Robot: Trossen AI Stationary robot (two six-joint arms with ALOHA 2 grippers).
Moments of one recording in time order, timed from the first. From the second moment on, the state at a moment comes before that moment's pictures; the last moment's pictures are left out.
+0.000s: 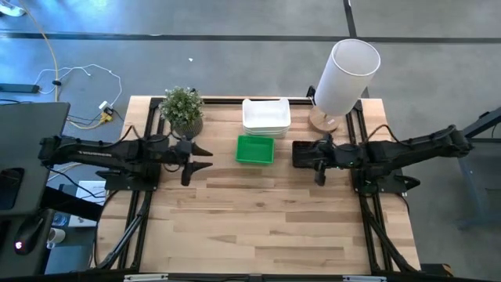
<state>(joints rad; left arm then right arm) 0.14 0.68 0.38 0.00 -0.03 -0.10 0.15 0.81 0.56 -0.29 0.36 0.18</state>
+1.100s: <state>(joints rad) -0.02 0.21 0.01 0.24 -0.01 -0.07 0.15 0.16 0.01 0.10 0.23 0.19</state>
